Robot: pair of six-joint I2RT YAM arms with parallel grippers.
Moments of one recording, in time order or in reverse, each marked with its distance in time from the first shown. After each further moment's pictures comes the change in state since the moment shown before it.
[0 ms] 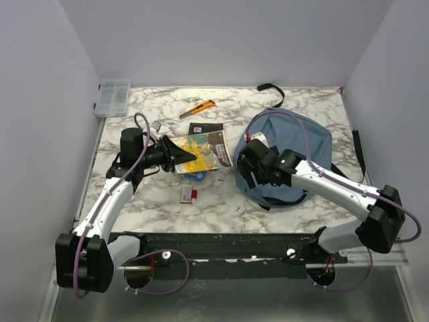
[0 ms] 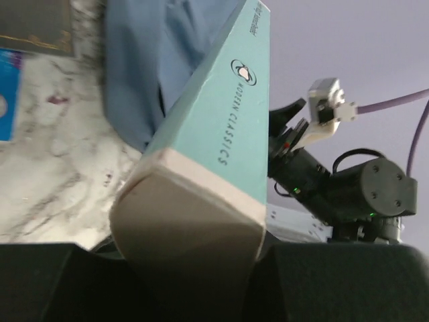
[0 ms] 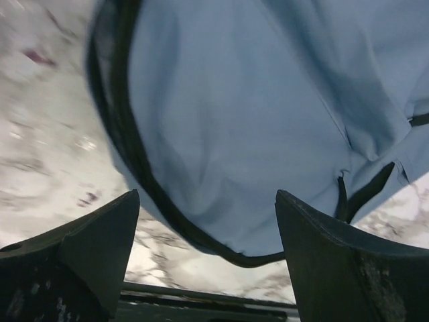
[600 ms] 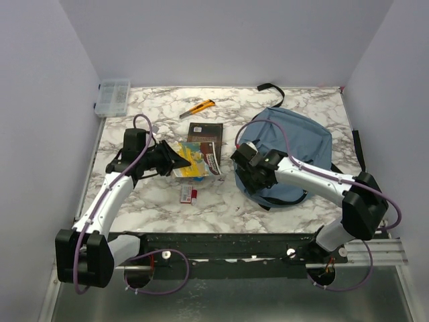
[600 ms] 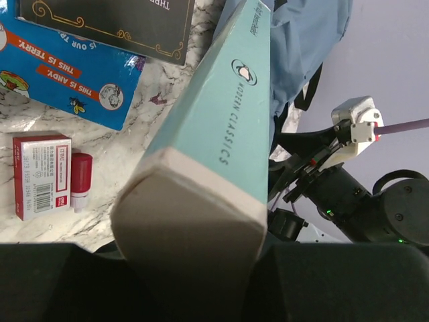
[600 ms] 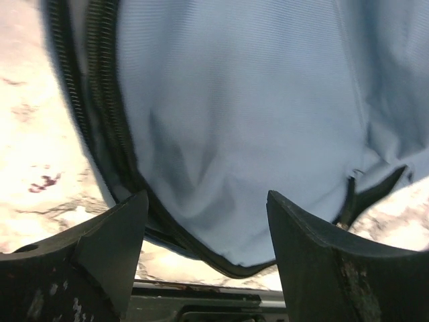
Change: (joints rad) left arm 0.003 0.026 0.099 -0.361 -0.243 0.245; right arm 0.000 0.208 -0.019 -0.065 -0.028 -0.108
